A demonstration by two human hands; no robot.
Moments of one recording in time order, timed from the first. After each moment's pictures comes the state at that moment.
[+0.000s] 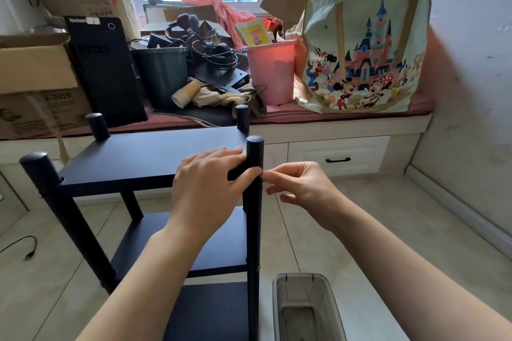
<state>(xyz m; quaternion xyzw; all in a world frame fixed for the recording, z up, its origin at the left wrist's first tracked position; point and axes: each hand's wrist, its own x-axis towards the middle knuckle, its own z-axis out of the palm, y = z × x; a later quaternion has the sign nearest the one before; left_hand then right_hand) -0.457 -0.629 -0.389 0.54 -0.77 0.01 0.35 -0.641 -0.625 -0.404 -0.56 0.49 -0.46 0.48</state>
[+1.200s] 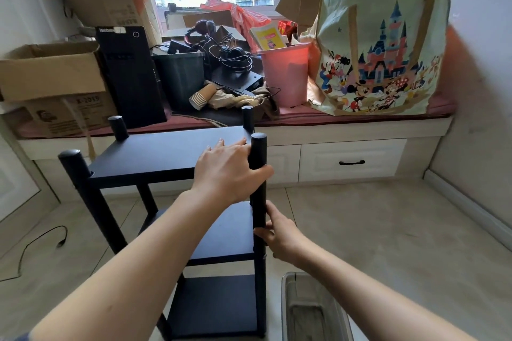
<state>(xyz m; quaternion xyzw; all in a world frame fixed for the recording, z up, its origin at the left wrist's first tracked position) -0.478 -0.625 -0.352 0.62 -0.76 -0.04 0.20 -0.603 -0.627 -0.492 -0.64 0.59 -0.28 0.41</state>
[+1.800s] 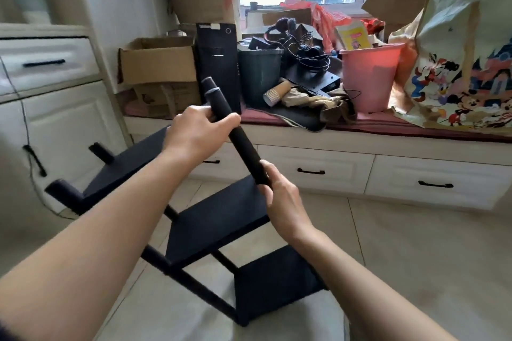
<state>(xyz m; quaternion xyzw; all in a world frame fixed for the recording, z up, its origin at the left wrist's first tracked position) -0.300 -0.627 -0.319 0.70 -0.58 -0.10 0.41 -0.455 -0.652 -0.457 -0.74 0.46 -0.42 0.25</state>
